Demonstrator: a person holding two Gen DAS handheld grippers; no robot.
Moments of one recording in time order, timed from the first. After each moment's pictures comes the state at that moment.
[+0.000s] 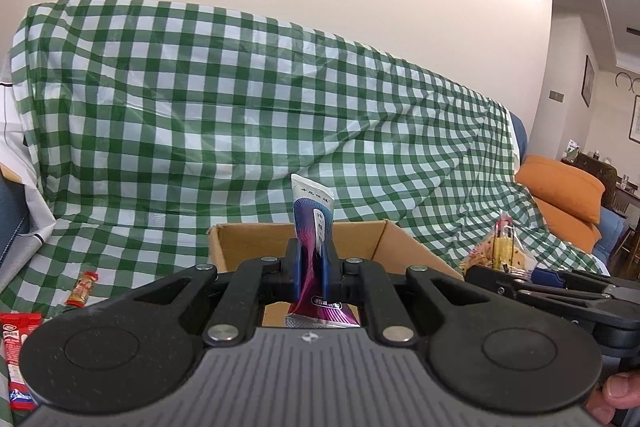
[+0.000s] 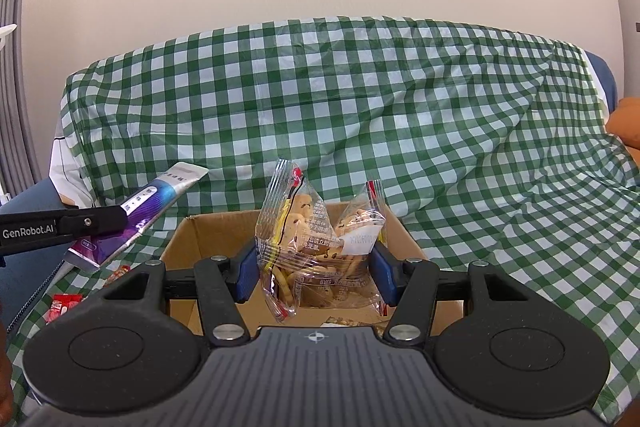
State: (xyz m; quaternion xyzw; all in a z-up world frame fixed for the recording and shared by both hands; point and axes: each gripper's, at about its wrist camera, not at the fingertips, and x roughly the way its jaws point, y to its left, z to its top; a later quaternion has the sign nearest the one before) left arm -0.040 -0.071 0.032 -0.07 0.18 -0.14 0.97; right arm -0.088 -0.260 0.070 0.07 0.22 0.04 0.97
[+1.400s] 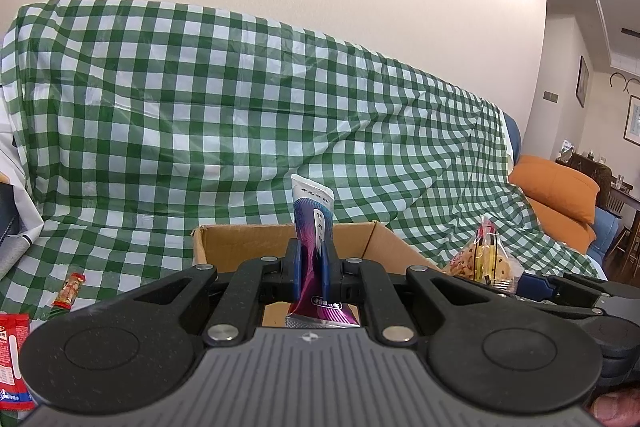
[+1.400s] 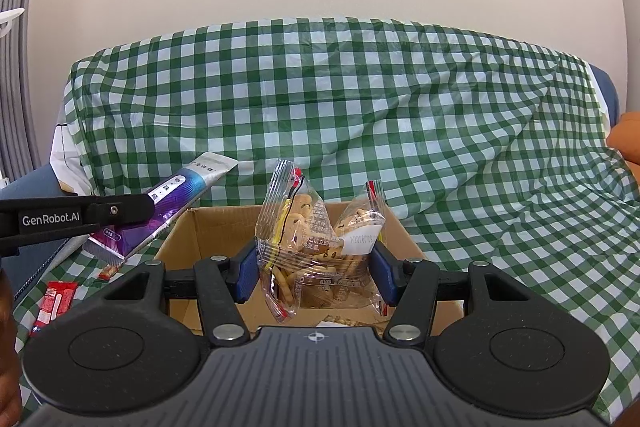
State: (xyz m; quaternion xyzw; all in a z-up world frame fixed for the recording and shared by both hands) left arm -0.037 -0.083 0.032 -0.07 0.17 -0.14 0.97; right arm -0.089 -0.258 0.070 0.04 0.22 0.04 0.97
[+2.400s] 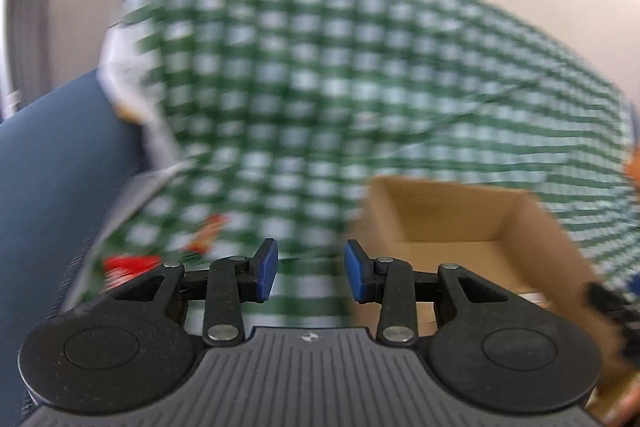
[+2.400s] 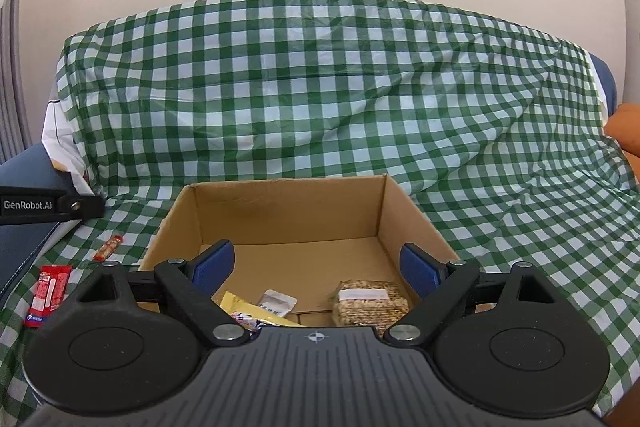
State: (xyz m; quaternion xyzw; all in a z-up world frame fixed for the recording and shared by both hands) left arm -0.018 -0.010 0.010 -0.07 0.28 0.07 0.96; right arm -0.076 -0.241 0.058 0.03 0.26 0.04 0.96
